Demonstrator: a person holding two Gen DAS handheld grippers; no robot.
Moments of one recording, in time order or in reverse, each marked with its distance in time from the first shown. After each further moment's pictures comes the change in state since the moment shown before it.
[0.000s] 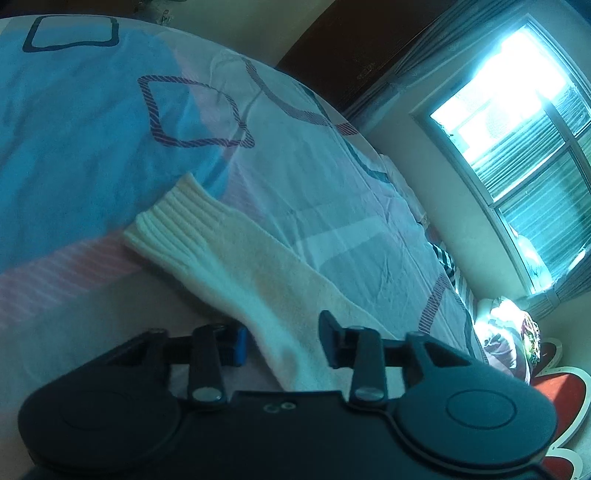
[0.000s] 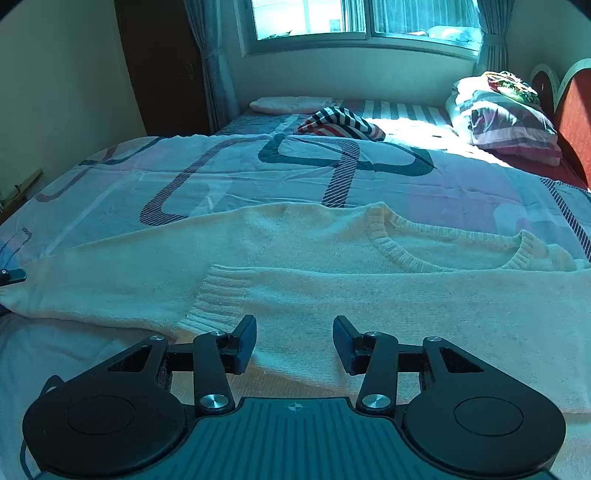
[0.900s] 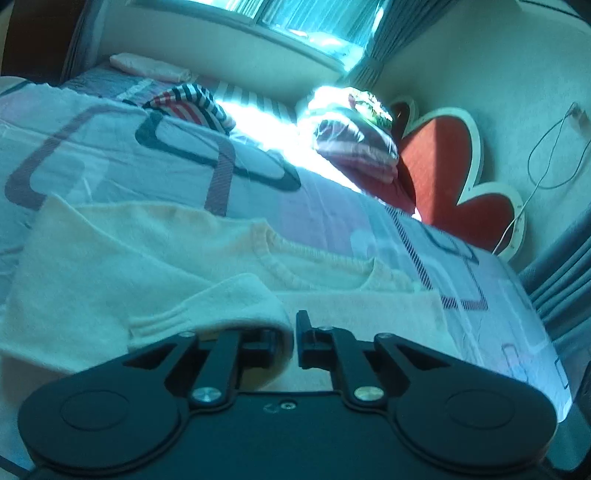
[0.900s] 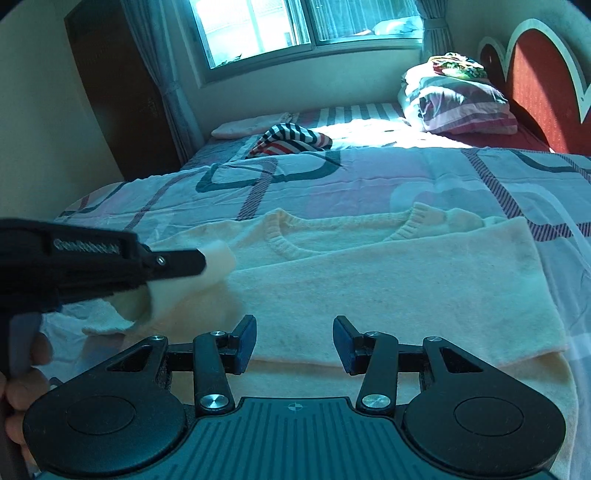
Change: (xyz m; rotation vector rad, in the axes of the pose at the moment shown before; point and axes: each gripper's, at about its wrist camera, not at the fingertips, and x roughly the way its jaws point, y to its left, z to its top) left arm 0.011 -0.257 -0.223 0.723 0.394 -0.404; right arm -0.080 -0.093 -0.023 0.182 -0.068 -0.019
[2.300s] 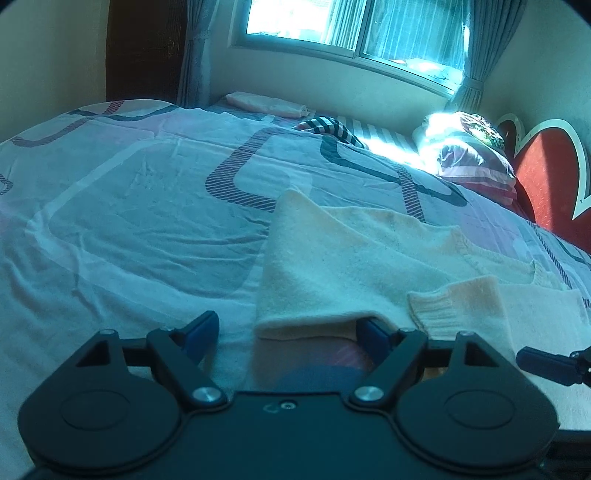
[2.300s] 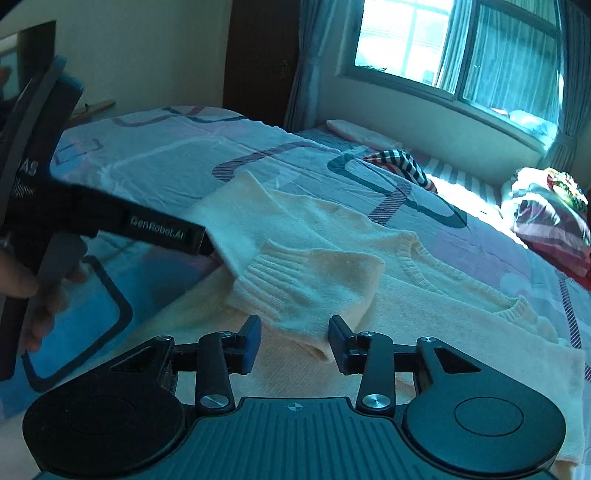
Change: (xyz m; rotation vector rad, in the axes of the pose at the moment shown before) left arm -0.059 0.092 -0.027 -0.003 -0.146 0.404; right arm 0.030 0.097 -0.050 -0.624 -0.033 0.062
